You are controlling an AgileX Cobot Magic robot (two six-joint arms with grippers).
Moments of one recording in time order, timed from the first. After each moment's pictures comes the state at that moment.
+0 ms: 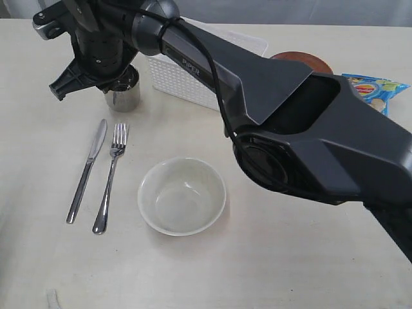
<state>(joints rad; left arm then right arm) -0.08 0.00 0.00 0.05 0.35 -0.09 0.90 2.61 -2.61 -0.12 1.21 0.07</state>
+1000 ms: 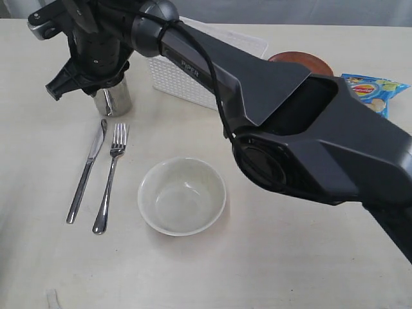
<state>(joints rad) -0.08 0.00 0.00 0.05 0.35 -0.09 0.90 2.61 -2.62 -0.10 1.18 0.03</state>
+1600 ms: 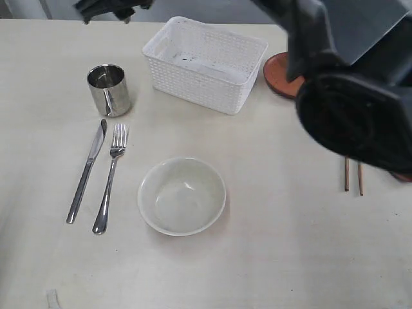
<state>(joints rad) -0.08 0.00 0.00 0.05 0.35 -0.09 0.82 2.36 -2.49 -0.28 1.21 0.08</state>
